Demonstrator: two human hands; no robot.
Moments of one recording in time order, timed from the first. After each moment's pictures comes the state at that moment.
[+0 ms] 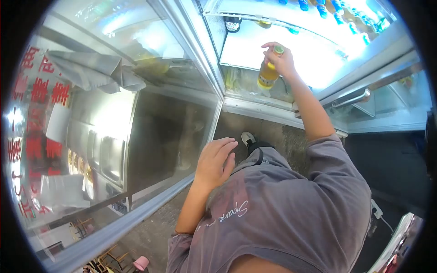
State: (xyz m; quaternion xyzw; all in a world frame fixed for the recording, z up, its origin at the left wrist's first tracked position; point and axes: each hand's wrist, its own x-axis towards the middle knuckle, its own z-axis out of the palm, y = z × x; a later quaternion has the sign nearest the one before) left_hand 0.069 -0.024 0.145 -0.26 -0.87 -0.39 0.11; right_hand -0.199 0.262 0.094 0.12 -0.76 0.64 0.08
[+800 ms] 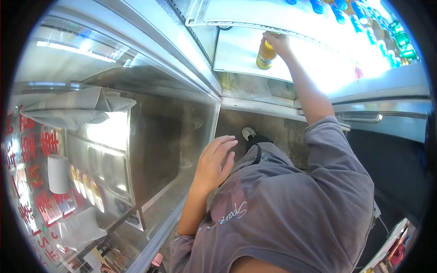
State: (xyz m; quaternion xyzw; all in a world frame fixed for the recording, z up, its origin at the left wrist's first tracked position) left_hand -0.046 -0.017 0.137 -0.22 -0.87 -0.44 0.00; right_hand -0.360 0.297 0.020 0.01 -0.79 0.60 0.13
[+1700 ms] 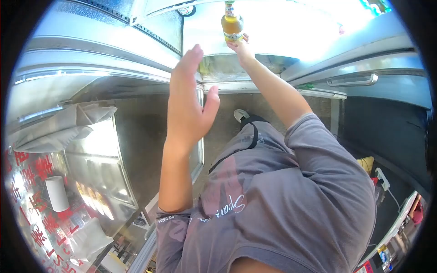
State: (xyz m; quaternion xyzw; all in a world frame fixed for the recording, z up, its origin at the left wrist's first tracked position) left_hand -0.141 0.058 0.166 -0.32 -0.87 -0.36 0.12; right_hand -0.287 0.257 -0.097 -0.22 -0.43 0.87 0.08
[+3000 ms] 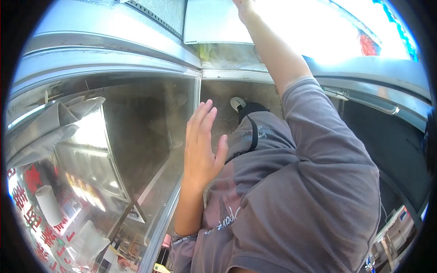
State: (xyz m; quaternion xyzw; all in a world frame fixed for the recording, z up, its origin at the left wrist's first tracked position) left_hand -0.075 0.022 0.106 -0.20 -0.90 -0.39 -0.02; right_hand -0.531 0.292 -0.266 -0.16 -0.38 0.90 0.16
